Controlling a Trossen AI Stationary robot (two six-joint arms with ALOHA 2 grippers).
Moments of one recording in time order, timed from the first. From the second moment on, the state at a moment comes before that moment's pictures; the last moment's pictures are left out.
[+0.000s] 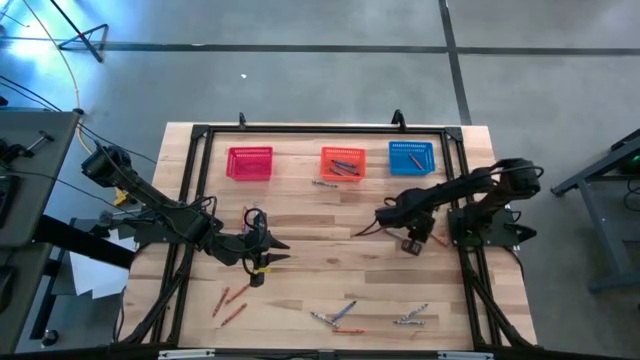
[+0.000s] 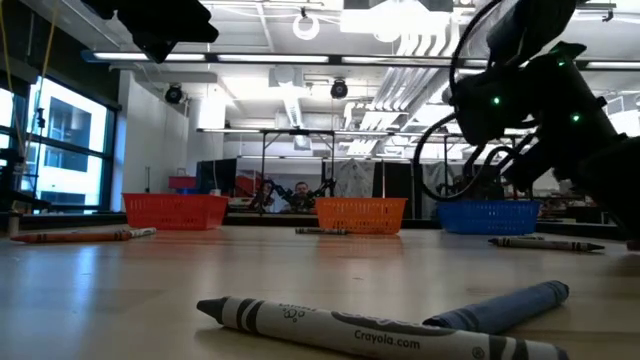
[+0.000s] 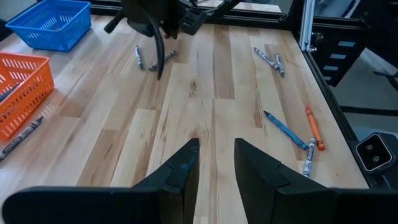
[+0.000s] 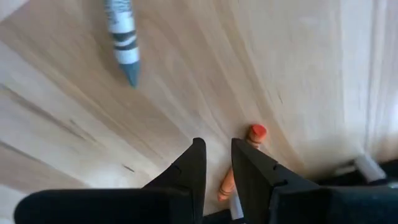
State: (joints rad) left arm -0.56 1.22 0.70 -0.01 -0.51 -0.35; right arm 0.03 1.60 0.76 -1.10 -0.14 0.53
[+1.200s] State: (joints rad) left arm -0.56 1.22 0.70 -0.01 -0.50 -0.35; right arm -0.02 1.60 0.75 -1.19 -0.16 0.61
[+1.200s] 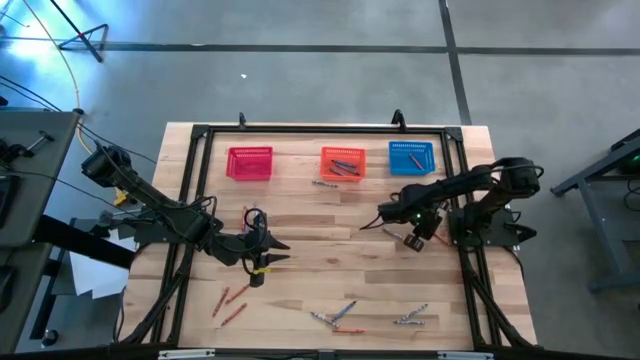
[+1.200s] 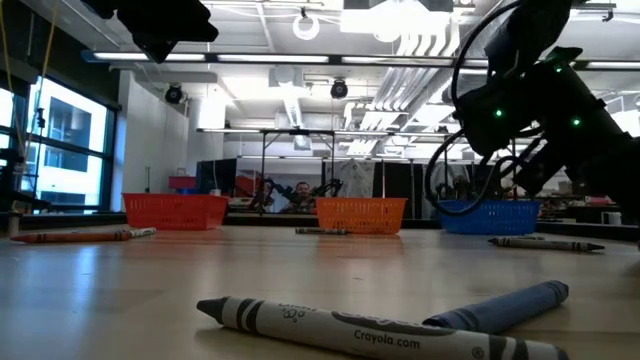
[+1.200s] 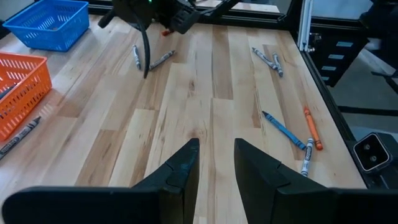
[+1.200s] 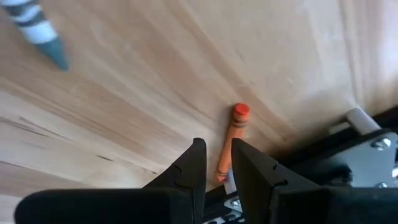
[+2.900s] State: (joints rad) left arm -0.56 1.22 0.70 -0.01 -0.50 -0.35; right arm -0.17 1.59 0.63 -1.10 -0.25 0.62
